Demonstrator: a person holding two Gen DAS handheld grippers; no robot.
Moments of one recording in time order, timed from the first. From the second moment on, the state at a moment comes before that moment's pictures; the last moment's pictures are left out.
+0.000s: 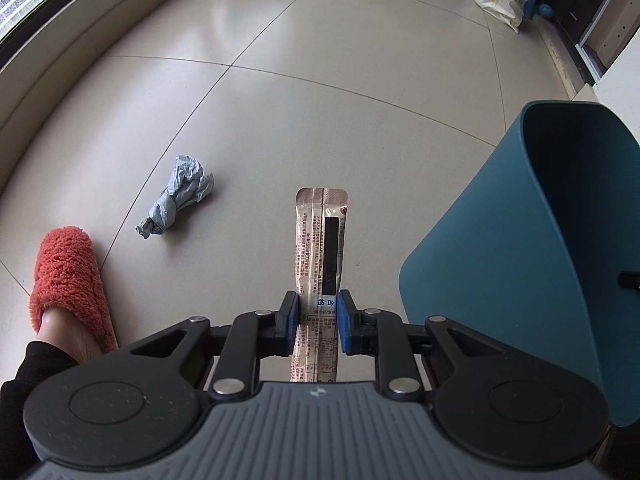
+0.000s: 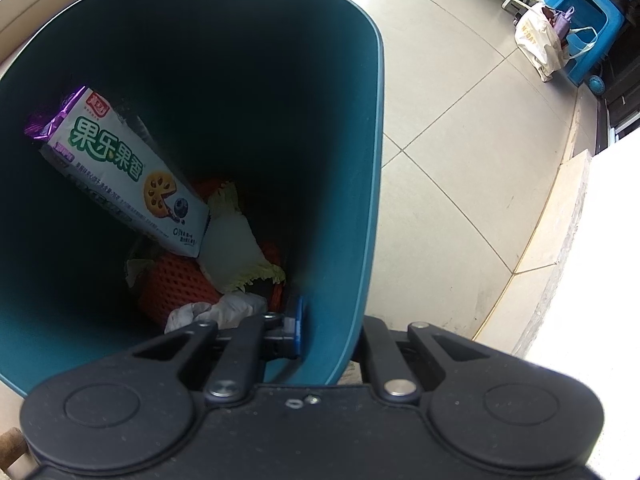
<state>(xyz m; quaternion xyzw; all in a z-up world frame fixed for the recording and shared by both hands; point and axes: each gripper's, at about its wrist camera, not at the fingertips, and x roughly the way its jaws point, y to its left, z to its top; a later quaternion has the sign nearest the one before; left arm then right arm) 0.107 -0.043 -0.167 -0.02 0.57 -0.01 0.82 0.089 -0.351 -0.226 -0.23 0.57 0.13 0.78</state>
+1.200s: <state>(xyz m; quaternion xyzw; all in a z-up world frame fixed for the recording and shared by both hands) 0.162 -0.252 -0.152 0.08 0.57 -0.16 0.80 0.074 -0.350 -0.185 -0.23 0.53 0.14 0.80</state>
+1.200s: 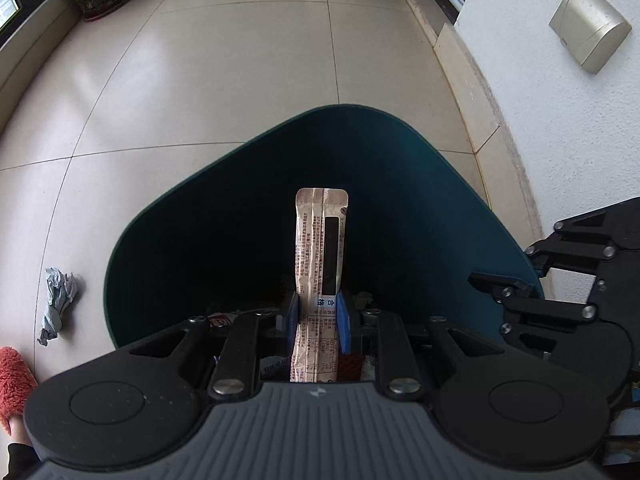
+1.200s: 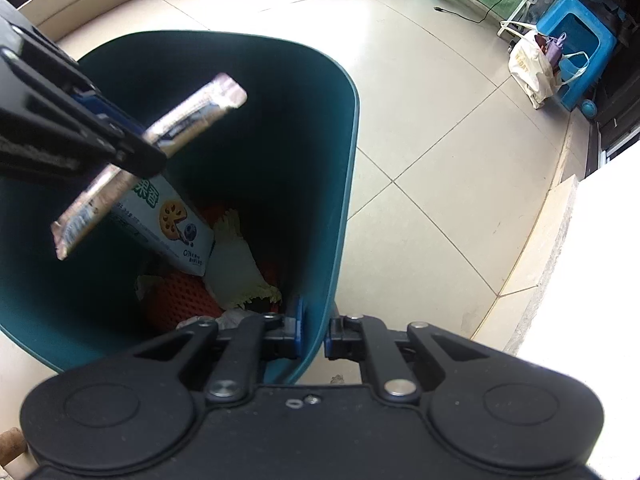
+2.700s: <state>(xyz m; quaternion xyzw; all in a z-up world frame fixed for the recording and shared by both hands) 0.149 -0.132 -0.089 0.04 0.49 -0.19 0.85 0.072 -0.345 -0.183 -0.24 0.54 0.13 0.80</state>
